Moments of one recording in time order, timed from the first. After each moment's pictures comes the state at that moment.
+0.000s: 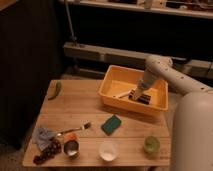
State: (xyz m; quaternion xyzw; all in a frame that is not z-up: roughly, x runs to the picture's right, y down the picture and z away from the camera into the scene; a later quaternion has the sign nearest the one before) arm 0.215 0.024 0.900 -0.33 -0.01 0.31 0.89
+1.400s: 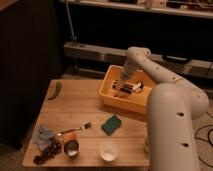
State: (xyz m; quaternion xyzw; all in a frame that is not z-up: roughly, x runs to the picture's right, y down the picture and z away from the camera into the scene) arm 0.089 -0.025 0.920 -0.31 -0.08 0.26 0.91
